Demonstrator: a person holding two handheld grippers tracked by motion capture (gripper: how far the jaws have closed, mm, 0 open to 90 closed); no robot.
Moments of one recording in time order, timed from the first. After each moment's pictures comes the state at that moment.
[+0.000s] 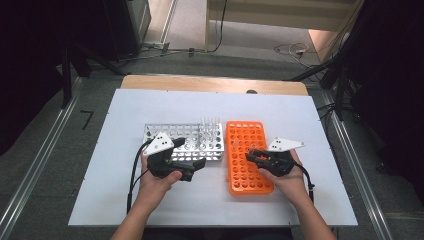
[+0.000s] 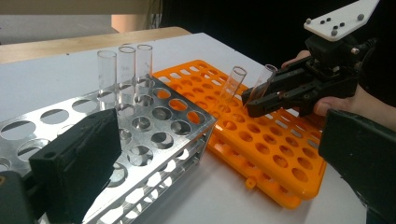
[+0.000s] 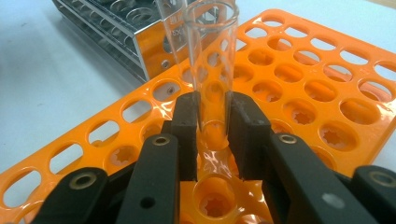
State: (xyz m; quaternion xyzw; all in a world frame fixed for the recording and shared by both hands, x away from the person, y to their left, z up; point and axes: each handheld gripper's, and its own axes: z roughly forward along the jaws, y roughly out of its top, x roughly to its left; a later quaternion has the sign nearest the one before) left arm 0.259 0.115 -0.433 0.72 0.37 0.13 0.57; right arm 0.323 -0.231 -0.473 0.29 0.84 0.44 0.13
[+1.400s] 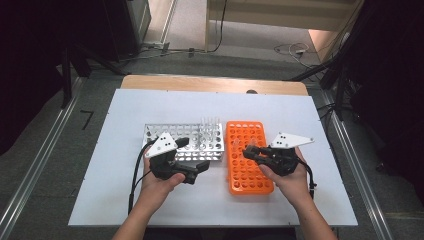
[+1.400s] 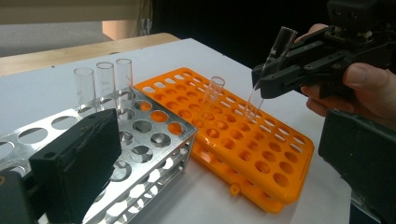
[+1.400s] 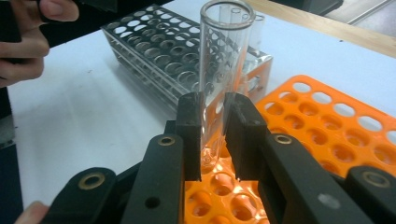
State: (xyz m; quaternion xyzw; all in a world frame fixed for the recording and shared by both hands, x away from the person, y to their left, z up) left arm 0.252 0.106 -0.422 0.73 0.35 0.13 0.58; right arm 0.301 -0.218 -0.420 0.26 0.83 0.49 0.10
